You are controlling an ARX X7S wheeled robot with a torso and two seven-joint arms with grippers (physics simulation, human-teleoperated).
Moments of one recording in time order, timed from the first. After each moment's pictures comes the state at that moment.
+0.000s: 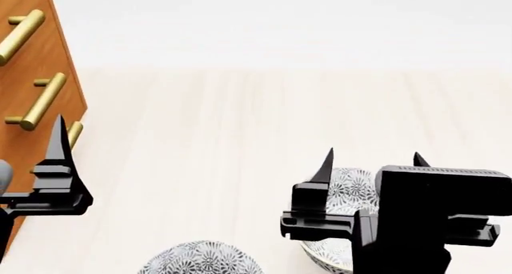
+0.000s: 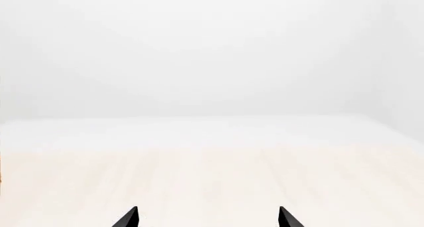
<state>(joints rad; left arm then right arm) -0.35 -0.19 0.05 0.74 -0.26 -0.81 -0.26 0.42 0.20 0.01 -0.77 0.41 1.12 0.35</state>
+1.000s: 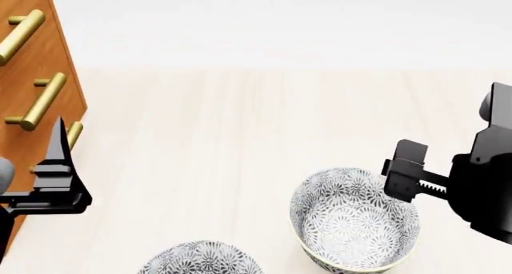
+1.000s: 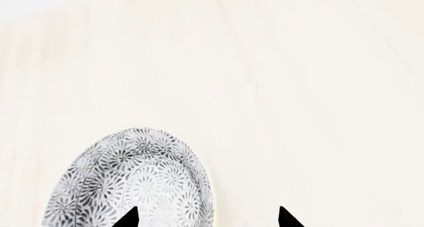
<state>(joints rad) -0.35 -0.22 0.05 0.70 -0.28 -0.78 -0.28 1.06 0.61 -0.11 0.35 1.57 1.35 1.03</state>
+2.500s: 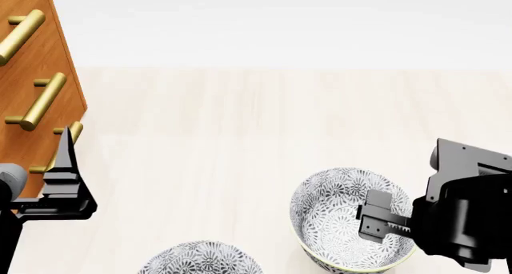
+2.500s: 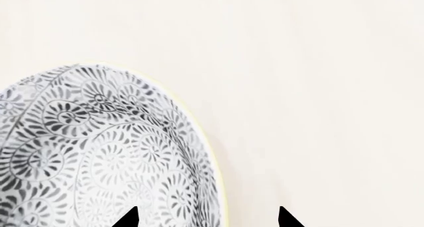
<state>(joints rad) -0.33 -0.25 0.08 0.63 -0.30 -0.71 -0.30 1.14 0.51 -0.48 0.79 1.19 1.16 0.47</state>
